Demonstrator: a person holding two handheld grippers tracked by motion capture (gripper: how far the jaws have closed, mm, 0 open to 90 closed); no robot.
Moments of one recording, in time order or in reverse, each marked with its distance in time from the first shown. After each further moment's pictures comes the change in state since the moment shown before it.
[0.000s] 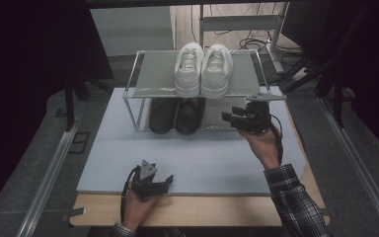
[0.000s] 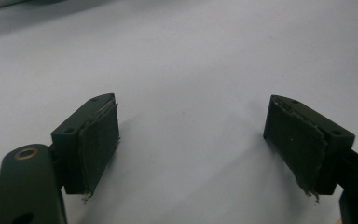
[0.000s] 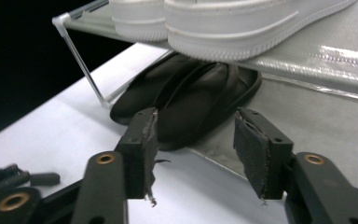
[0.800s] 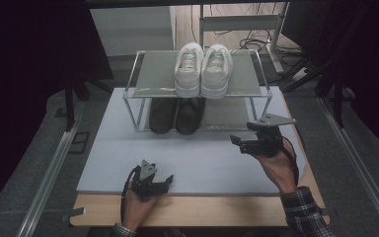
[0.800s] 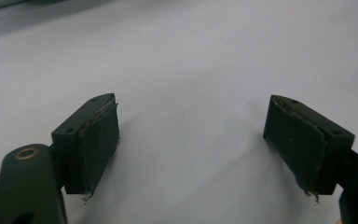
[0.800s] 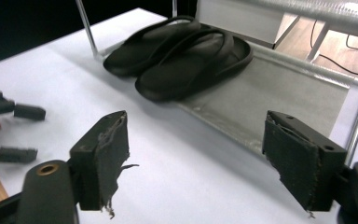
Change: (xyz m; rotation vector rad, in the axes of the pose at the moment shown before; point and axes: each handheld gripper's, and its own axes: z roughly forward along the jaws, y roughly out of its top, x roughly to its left) left arm 0.000 0.000 0.000 0.000 0.001 -0.001; right arm 0.002 -0.049 -0.034 0.037 -0.030 -0.166
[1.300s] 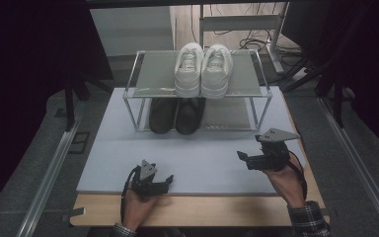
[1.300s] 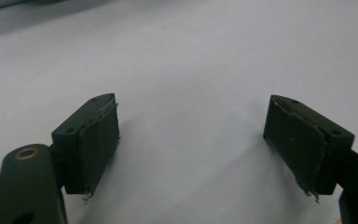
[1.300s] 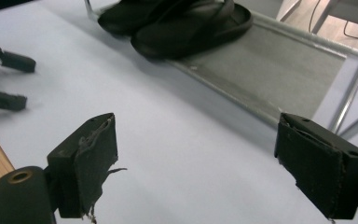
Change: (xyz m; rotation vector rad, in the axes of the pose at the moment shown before) left arm 0.000 0.000 0.000 0.000 0.001 0.000; right arm 0.000 -0.039 -0.012 0.069 -0.019 -0.052
